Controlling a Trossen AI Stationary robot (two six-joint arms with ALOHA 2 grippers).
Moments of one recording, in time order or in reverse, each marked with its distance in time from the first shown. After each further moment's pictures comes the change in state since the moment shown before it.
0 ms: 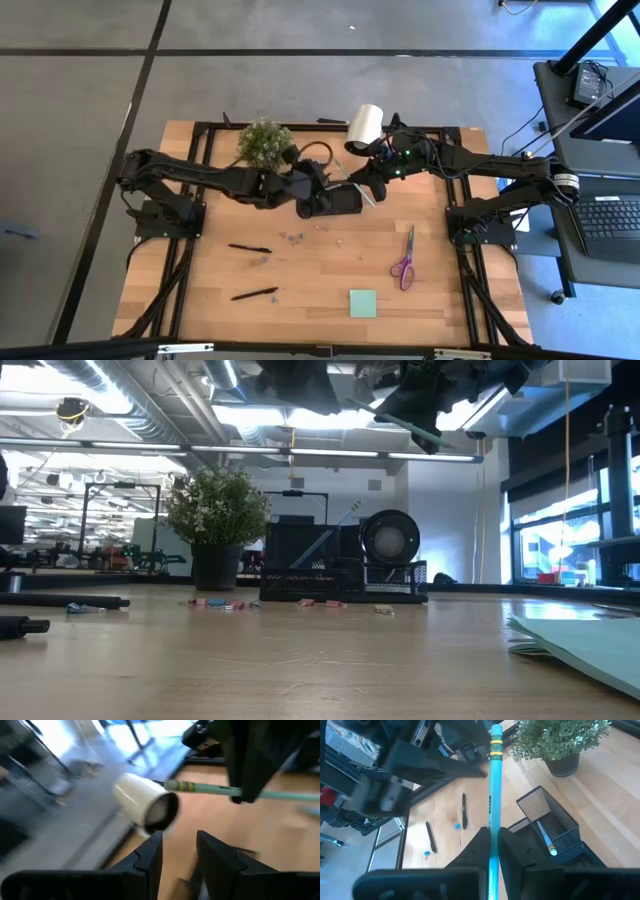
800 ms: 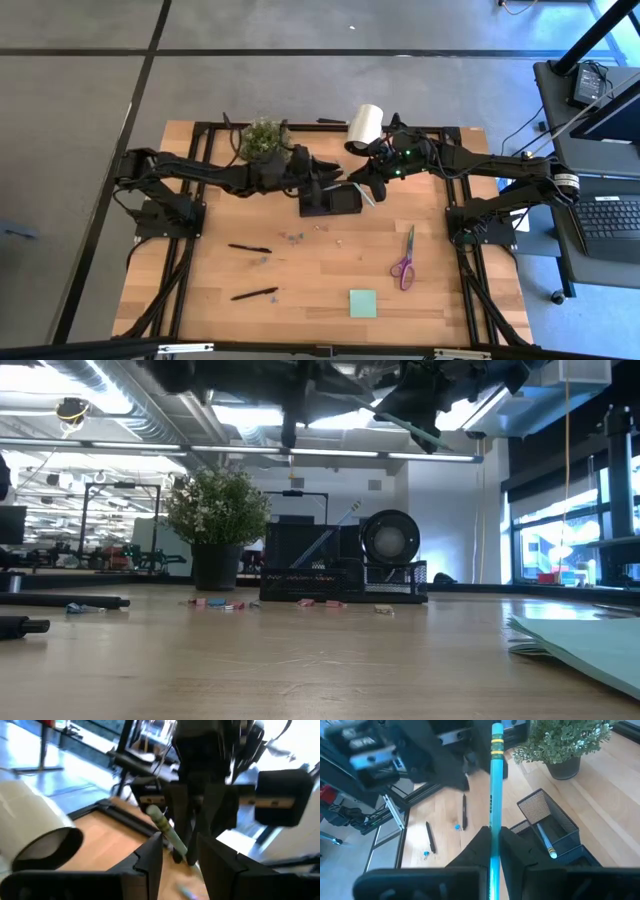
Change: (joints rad) left arm 0.183 -0.035 -0.388 0.895 0.559 -0.328; right arm 0.000 0.000 0.000 0.007 0.004 -0.019
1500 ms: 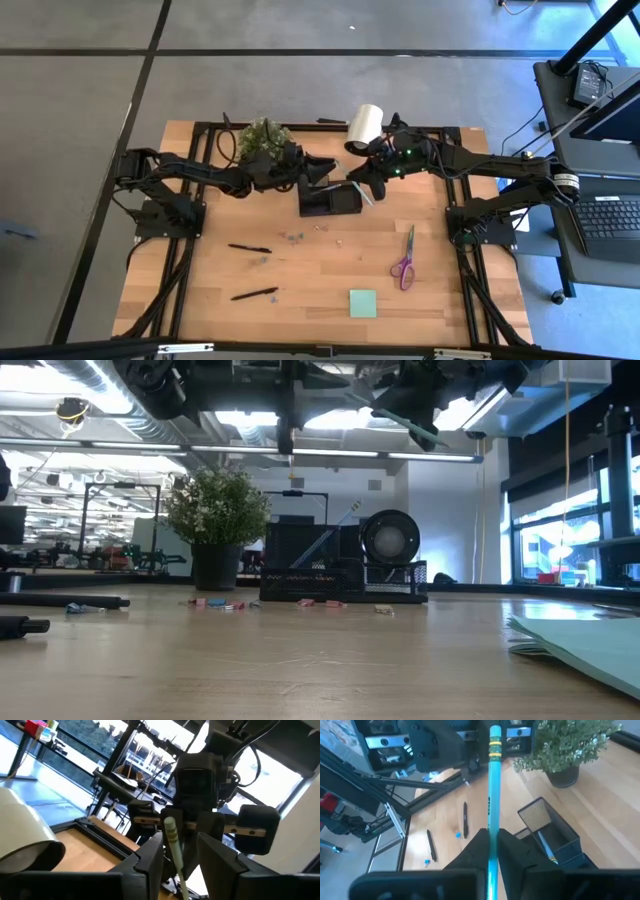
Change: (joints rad) left arm 0.046 0.001 -0.132 0.312 0.057 -0.120; right arm 0.000 0.000 0.000 0.036 0.000 0.022
